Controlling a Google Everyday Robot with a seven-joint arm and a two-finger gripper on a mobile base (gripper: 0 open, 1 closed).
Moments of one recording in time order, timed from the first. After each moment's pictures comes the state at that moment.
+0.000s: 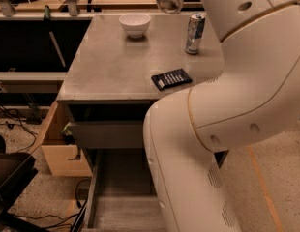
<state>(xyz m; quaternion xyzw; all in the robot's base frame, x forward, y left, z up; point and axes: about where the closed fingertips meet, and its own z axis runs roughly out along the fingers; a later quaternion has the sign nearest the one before) 0.709 -0.073 1.067 0.10 0.96 -0.02 0.28</state>
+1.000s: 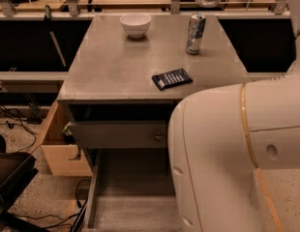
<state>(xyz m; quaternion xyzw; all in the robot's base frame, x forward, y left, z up) 0.679 -0.157 1.091 0.15 0.95 0.06 0.27</state>
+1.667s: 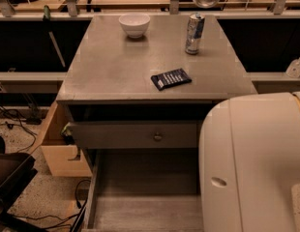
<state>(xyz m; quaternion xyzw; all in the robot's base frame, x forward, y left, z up) 0.683 -0.141 1.091 0.04 0.93 0.25 0.27</state>
